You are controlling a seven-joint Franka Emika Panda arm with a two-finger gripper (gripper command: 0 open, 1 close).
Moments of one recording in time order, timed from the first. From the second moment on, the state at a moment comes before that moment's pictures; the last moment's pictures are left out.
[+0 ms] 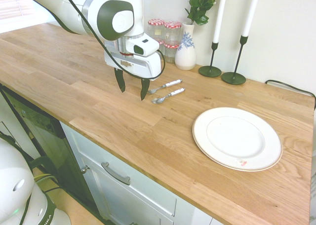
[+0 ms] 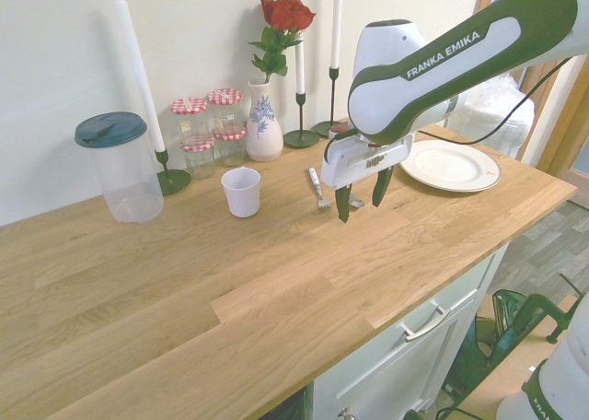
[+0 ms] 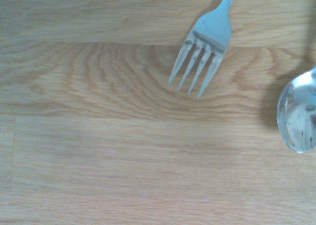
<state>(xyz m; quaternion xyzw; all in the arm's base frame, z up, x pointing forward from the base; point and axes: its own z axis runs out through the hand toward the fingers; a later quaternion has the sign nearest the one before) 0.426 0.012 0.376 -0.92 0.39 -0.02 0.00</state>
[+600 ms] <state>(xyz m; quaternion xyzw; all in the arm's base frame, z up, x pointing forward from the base) 0.455 -0.007 0.404 -0.84 0.55 -0.01 0.01</state>
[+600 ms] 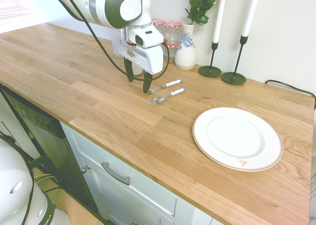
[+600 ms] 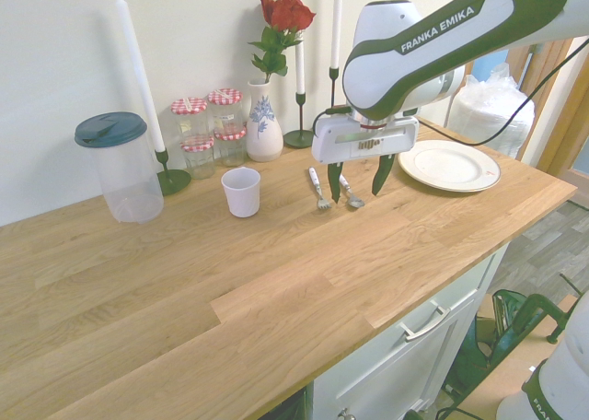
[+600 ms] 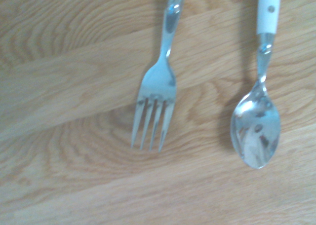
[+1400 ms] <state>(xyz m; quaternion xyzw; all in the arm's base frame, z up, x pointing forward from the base) 0.526 -0.092 0.377 -0.83 0.55 0.00 0.01</state>
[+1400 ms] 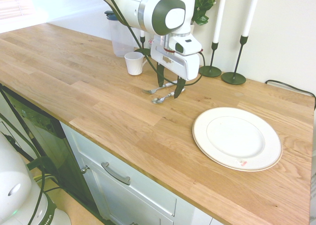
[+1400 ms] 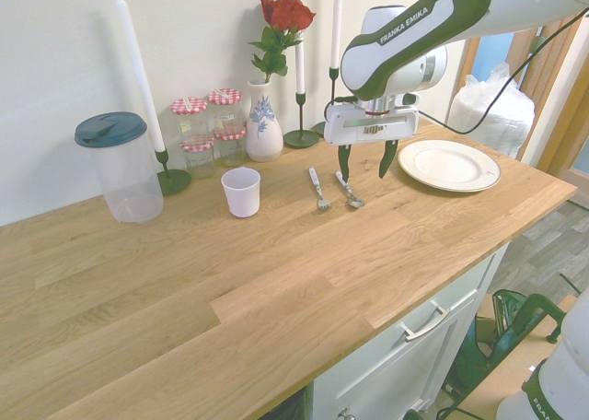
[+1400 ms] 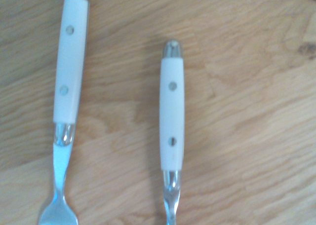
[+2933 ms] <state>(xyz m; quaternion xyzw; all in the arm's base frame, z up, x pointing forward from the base) 0.555 -0.091 0.339 -0.81 0.58 -0.02 0.03</state>
